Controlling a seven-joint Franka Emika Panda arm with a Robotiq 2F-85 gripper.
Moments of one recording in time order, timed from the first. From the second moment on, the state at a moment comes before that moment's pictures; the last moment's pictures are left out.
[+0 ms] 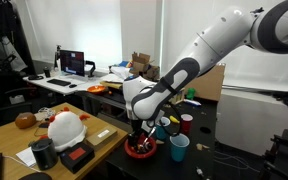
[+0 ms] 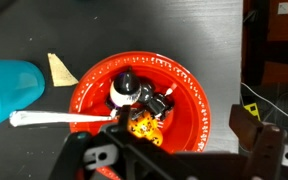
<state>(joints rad) 0.39 1.11 0.01 -1.32 -0.10 2.33 0.19</state>
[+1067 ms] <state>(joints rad) 0.41 1.31 -0.07 -1.04 -0.11 2.09 0.46</state>
